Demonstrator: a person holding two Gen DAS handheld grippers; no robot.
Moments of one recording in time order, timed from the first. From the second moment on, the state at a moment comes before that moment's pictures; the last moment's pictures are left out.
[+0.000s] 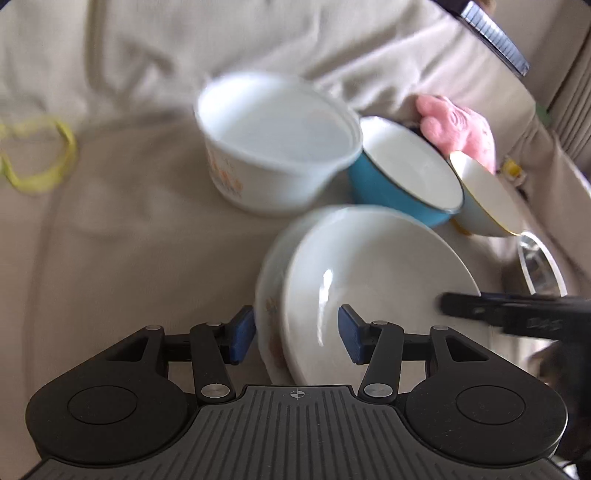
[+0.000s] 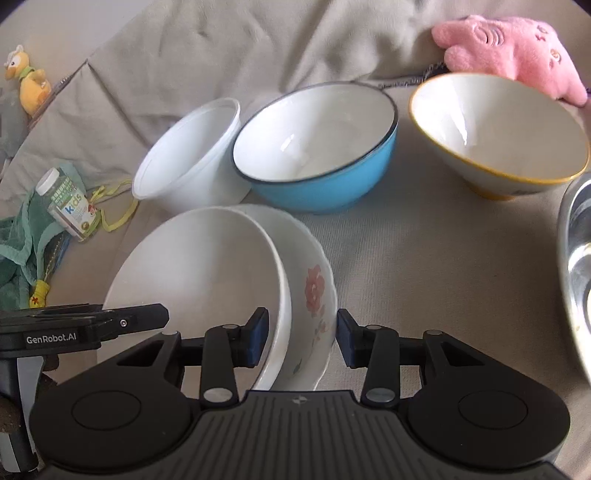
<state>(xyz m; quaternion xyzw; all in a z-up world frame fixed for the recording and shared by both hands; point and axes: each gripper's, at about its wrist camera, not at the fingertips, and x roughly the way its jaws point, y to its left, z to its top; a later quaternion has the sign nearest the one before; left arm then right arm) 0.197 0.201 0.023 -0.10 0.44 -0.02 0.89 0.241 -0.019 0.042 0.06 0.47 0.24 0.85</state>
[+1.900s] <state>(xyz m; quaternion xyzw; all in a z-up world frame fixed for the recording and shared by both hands) 0.114 0.194 0.078 -0.17 0.40 -0.08 0.90 0.190 0.022 0.128 -0.06 0.43 0.28 0.85</state>
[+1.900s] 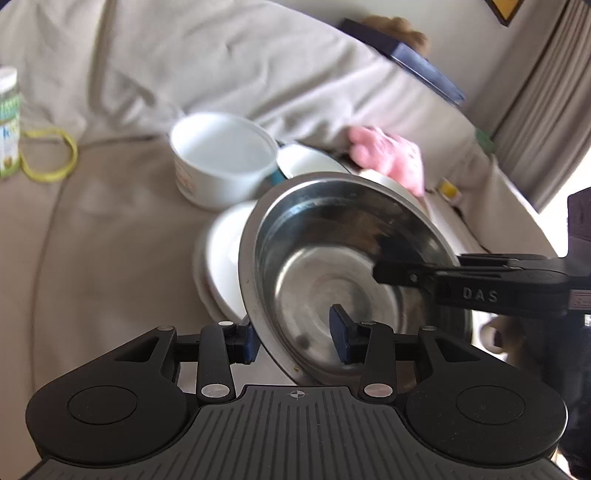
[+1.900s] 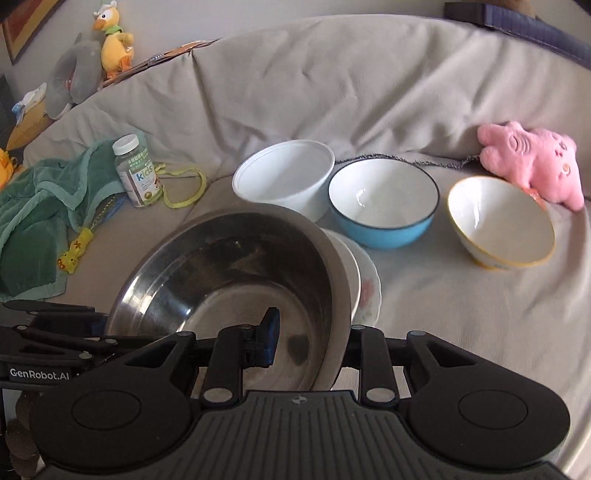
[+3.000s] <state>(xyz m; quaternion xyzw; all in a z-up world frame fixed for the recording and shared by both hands) 0.214 0.158 0.103 -0.05 0.39 -0.03 0.92 0.265 -0.087 0.104 0.12 0.39 0.23 0.89</state>
